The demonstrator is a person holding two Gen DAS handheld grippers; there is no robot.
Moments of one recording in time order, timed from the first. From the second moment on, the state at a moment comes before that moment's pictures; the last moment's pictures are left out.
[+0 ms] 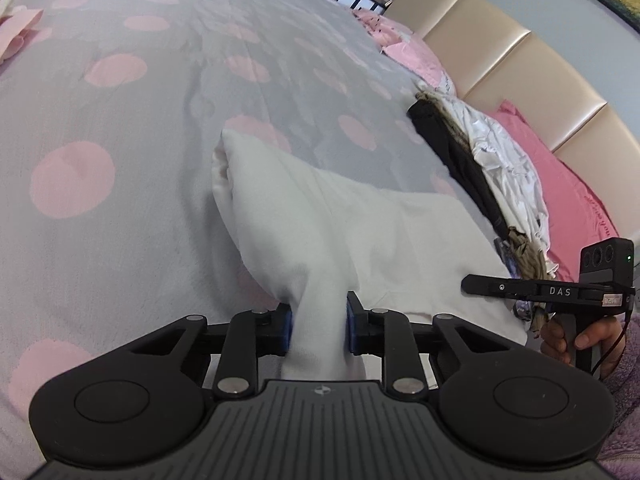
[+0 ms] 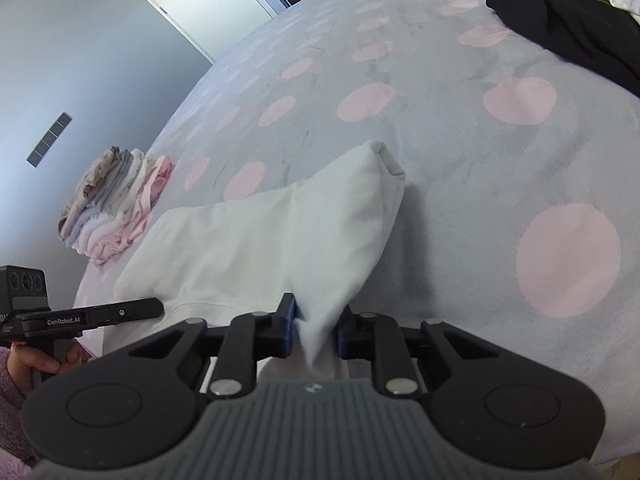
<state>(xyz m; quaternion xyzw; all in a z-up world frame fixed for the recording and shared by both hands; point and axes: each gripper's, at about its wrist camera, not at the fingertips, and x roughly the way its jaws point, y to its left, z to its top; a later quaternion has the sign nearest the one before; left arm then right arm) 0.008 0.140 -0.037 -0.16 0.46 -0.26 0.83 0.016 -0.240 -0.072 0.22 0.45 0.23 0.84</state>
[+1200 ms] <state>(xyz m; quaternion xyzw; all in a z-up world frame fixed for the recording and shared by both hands) 0.058 0.361 0.176 -0.19 0.32 -0.12 0.92 0.156 0.004 0.127 0.27 0.36 0.42 0.79</state>
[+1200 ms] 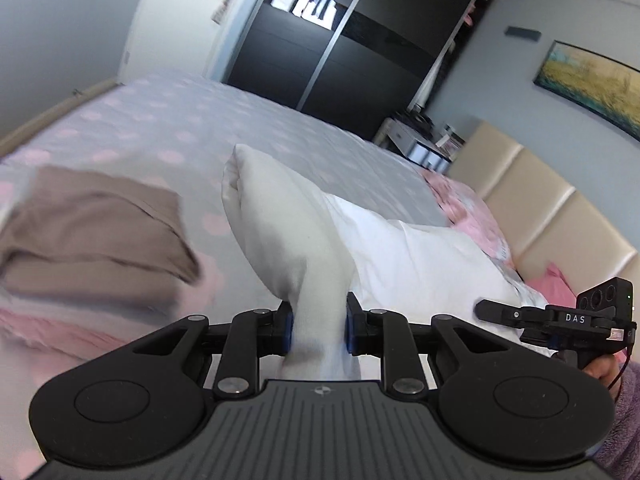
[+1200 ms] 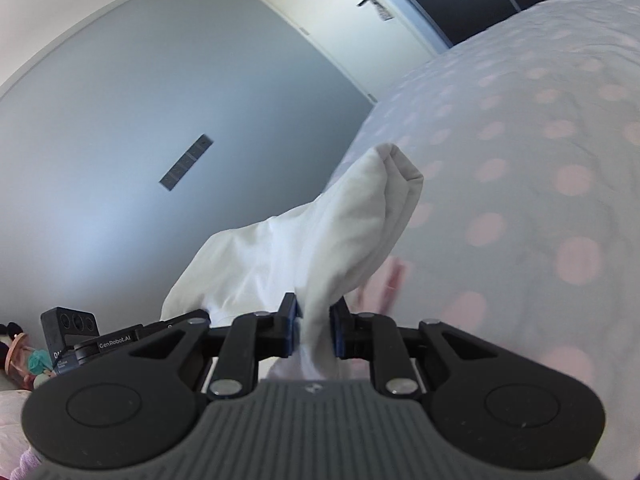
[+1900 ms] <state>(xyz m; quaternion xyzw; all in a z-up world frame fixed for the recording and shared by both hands) 0.151 0.572 0.150 -0.22 0.31 -0.01 0.92 0.248 0.241 0.101 0.27 0.39 0.44 0.76</state>
